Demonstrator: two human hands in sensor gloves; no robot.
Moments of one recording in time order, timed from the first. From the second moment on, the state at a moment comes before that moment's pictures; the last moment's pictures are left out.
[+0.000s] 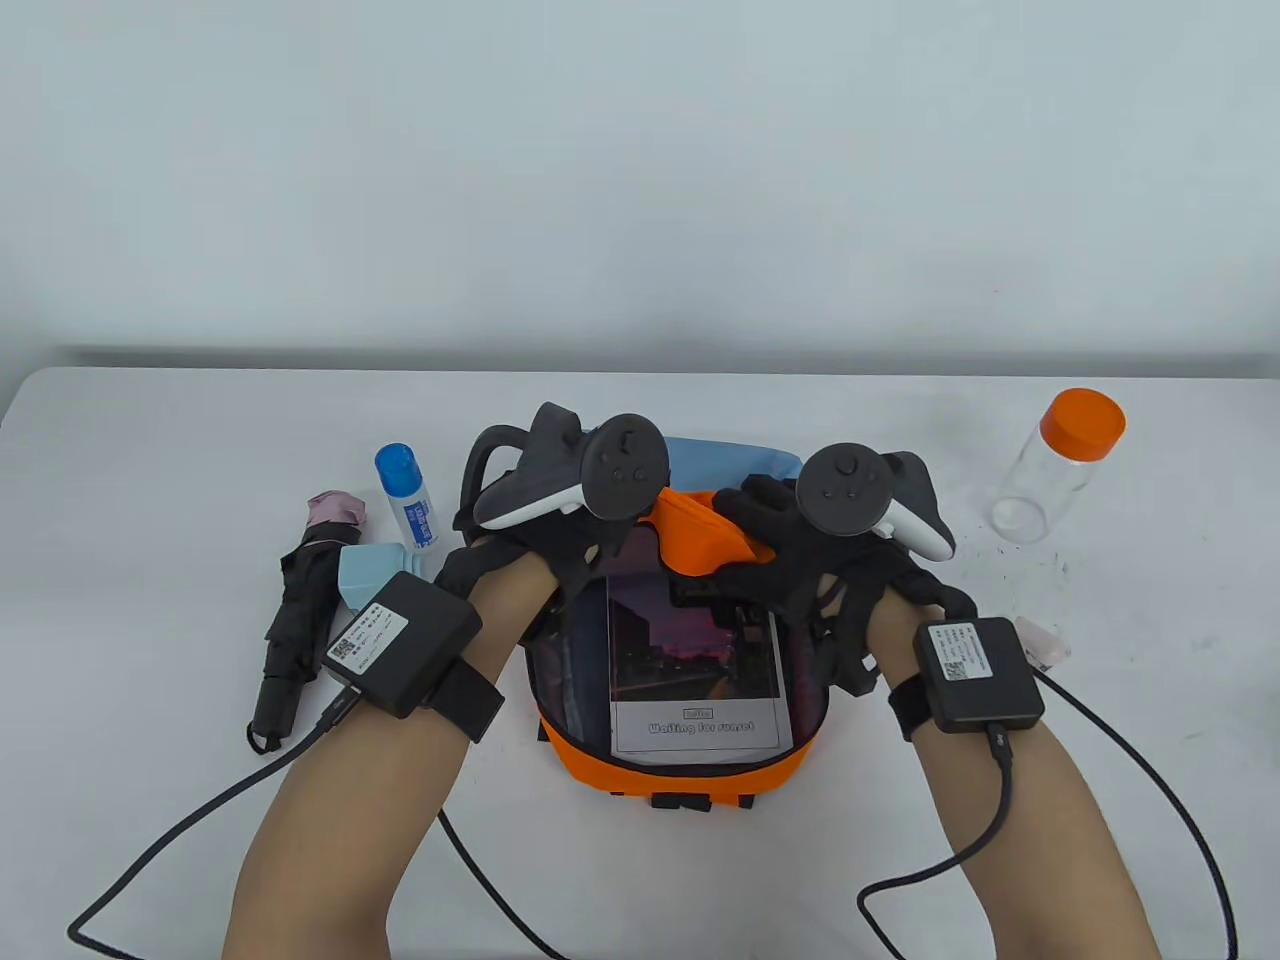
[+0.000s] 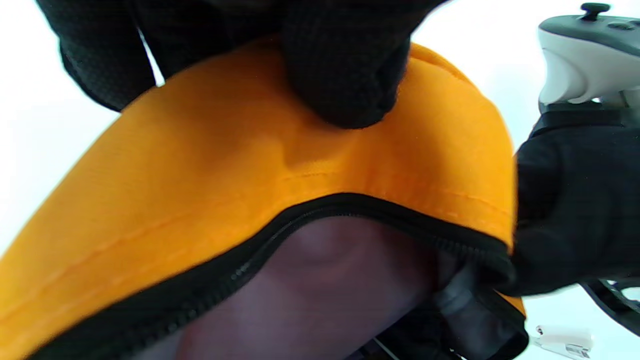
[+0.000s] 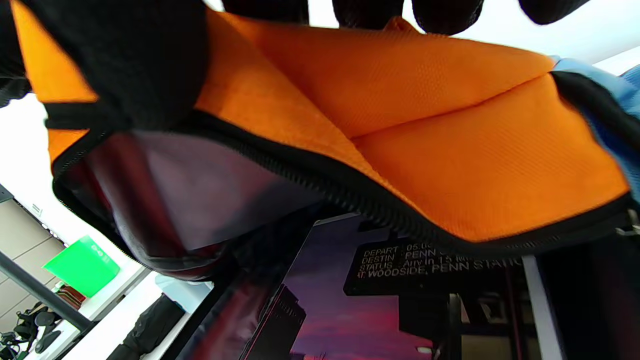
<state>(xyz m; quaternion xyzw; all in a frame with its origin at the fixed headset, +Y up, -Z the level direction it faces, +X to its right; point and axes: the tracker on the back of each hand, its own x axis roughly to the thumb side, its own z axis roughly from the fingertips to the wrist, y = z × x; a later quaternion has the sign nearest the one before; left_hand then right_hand) -0.081 -0.538 -0.386 -0.01 -0.25 0.03 0.97 0.133 -0.631 -0.412 0.23 0.12 0.92 0.28</state>
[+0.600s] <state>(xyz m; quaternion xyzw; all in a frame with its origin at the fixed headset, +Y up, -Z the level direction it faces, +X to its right) -0.251 -0.612 -0.395 -0.16 0.03 -0.11 0.98 0.146 -0.643 -0.456 0.09 0.06 0.90 0.42</state>
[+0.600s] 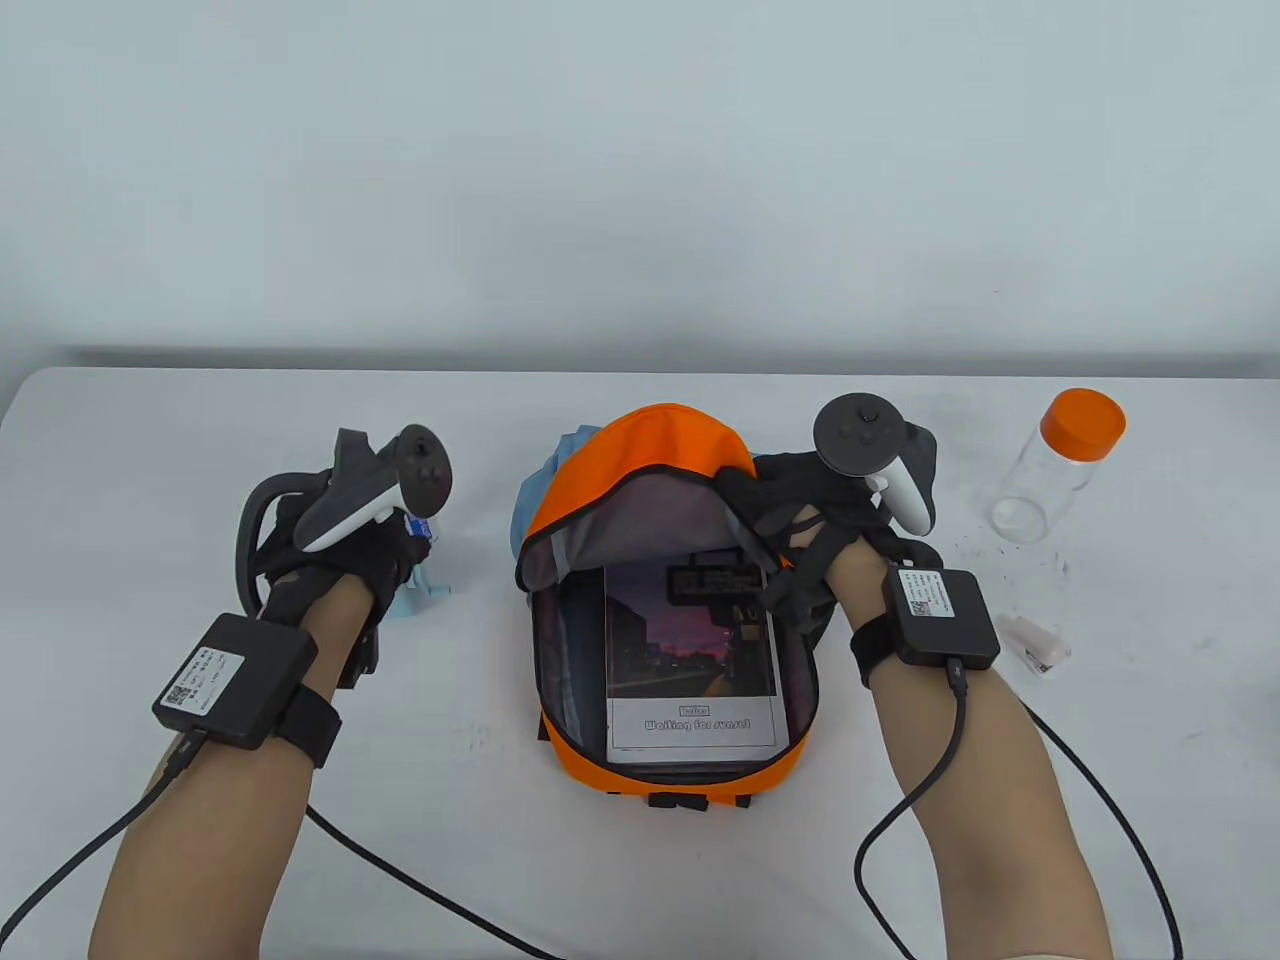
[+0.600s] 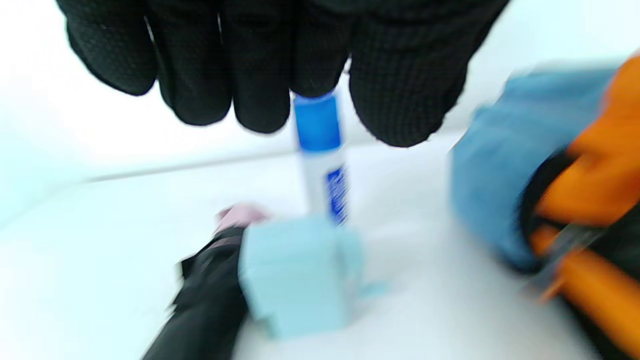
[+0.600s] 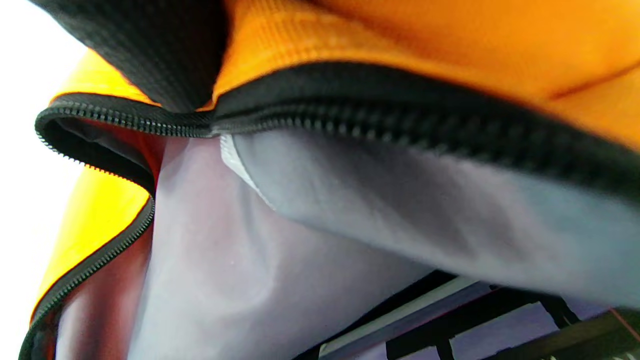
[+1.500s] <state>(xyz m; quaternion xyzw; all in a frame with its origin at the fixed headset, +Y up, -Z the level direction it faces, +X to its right) -0.260 -0.703 -0.381 -0.16 -0.08 -0.12 0.98 0.143 -0.662 -0.450 0.06 0.08 0.91 0.41</state>
